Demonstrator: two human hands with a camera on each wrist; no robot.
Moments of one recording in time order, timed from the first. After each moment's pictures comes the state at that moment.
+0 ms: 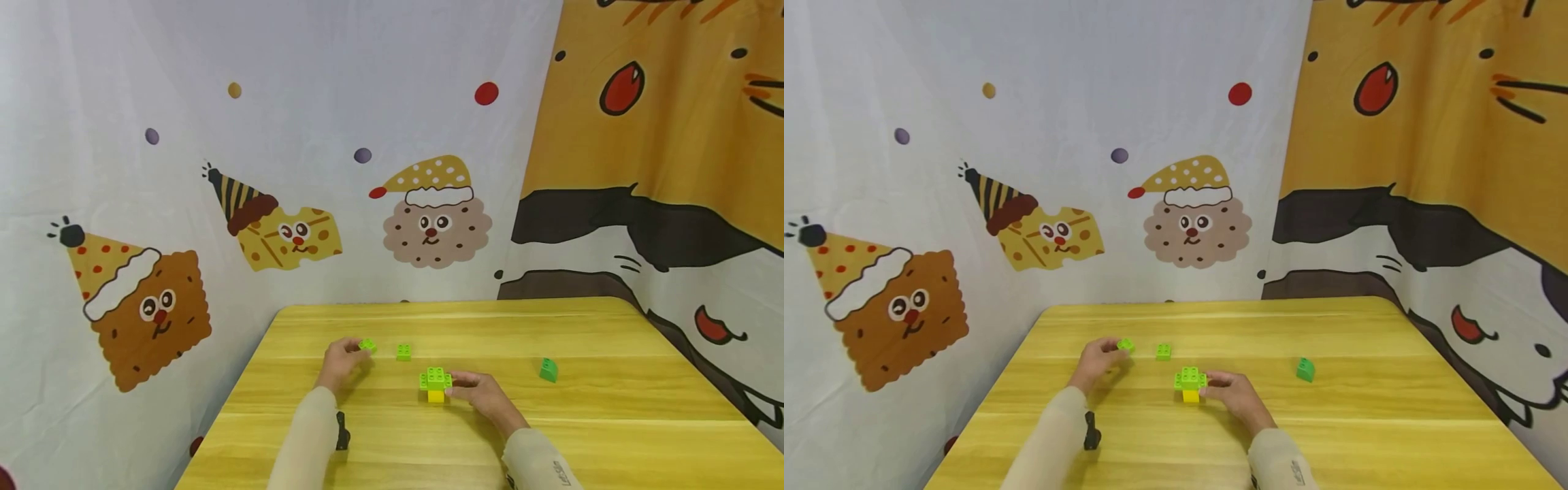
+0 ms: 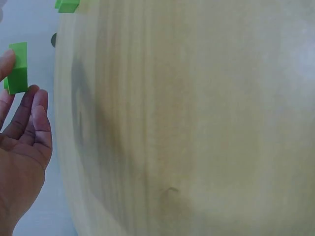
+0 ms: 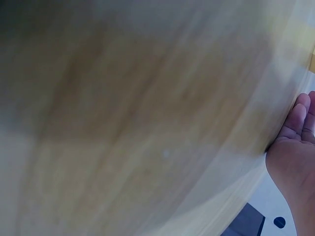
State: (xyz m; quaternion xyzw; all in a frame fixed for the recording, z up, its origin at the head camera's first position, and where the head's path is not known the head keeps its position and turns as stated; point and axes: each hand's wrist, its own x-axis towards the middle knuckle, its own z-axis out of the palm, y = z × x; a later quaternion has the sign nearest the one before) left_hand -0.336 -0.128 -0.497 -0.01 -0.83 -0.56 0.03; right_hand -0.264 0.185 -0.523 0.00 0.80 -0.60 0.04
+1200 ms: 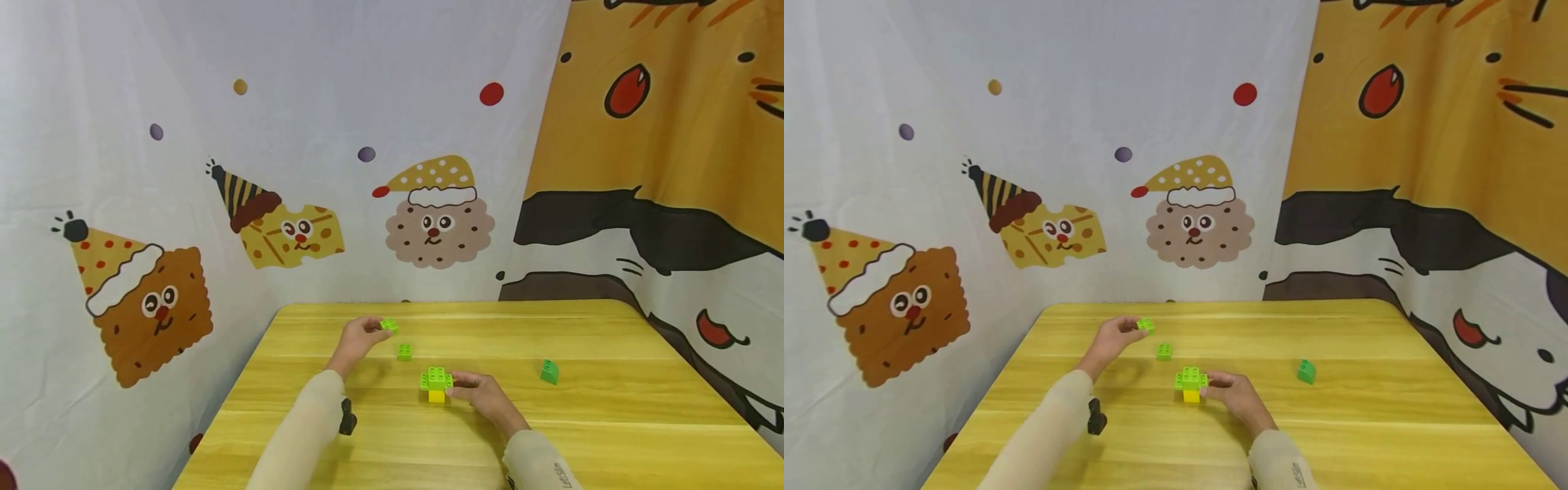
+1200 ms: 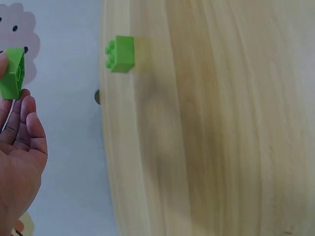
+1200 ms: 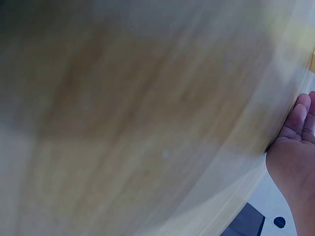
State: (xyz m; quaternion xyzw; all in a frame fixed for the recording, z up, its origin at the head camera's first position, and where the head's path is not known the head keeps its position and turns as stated) left_hand -0.348 -0.100 -0.454 -0.09 -0.83 -0.56 0.01; right_hand -0.264 0.184 -0.520 0.00 0.81 -0.59 0.04
